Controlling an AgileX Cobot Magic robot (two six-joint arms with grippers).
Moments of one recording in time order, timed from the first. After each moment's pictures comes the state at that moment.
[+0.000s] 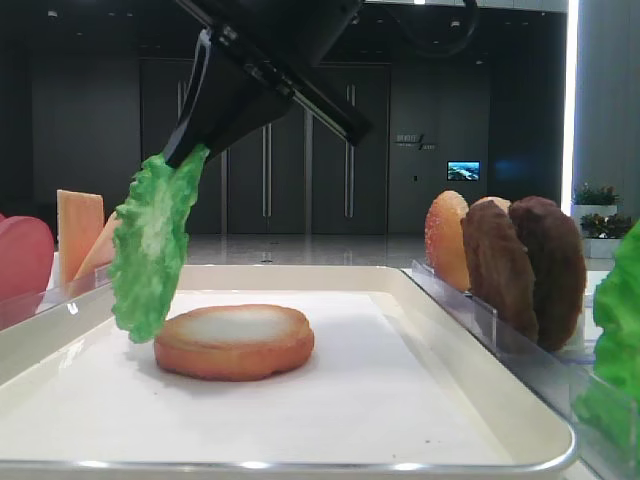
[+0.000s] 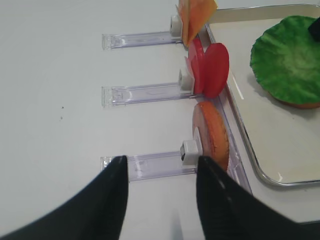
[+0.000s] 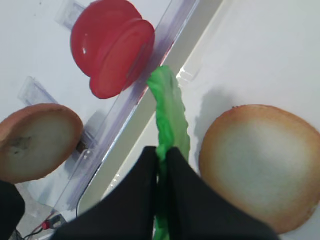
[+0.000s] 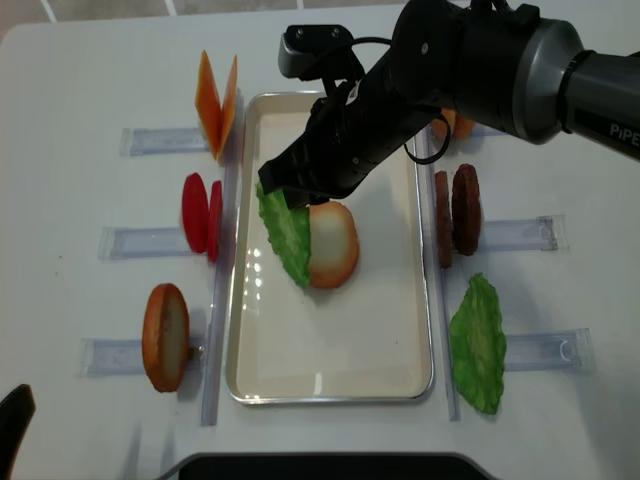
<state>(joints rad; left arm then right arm) -0.02 -0.01 -0.47 -0.04 1.11 0.06 0.71 1.88 -1.37 0.69 0.70 -0.29</state>
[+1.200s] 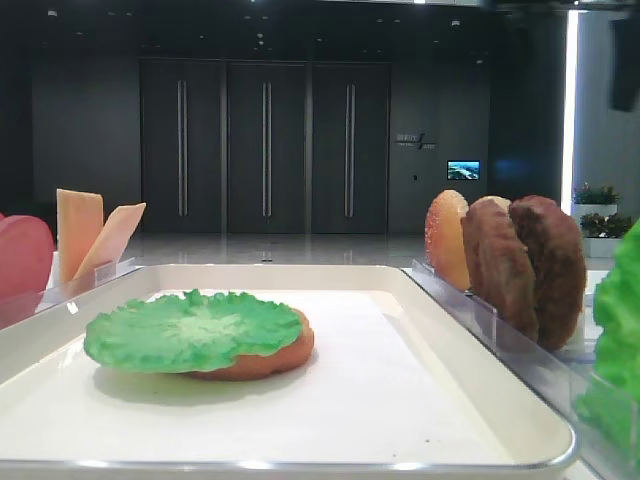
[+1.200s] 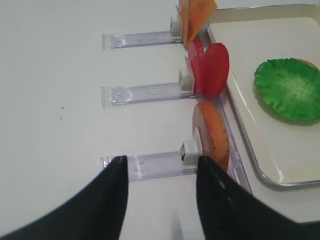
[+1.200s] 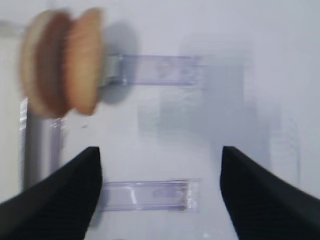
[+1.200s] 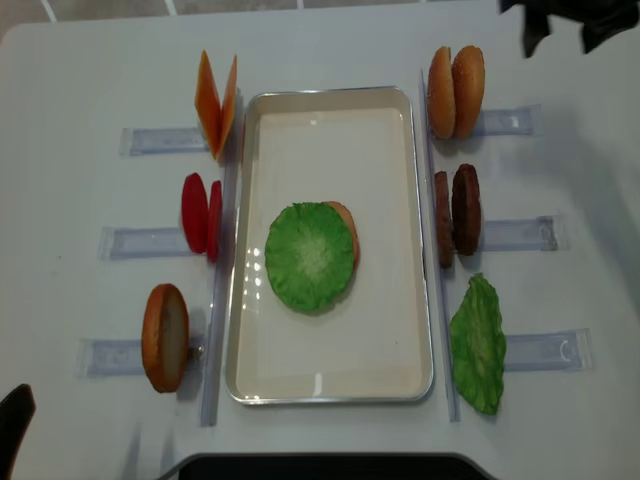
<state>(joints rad) -0.02 -0.01 -0.47 -0.04 1.11 0.06 0.16 1.77 -1.63 -0.04 1.21 0.17</state>
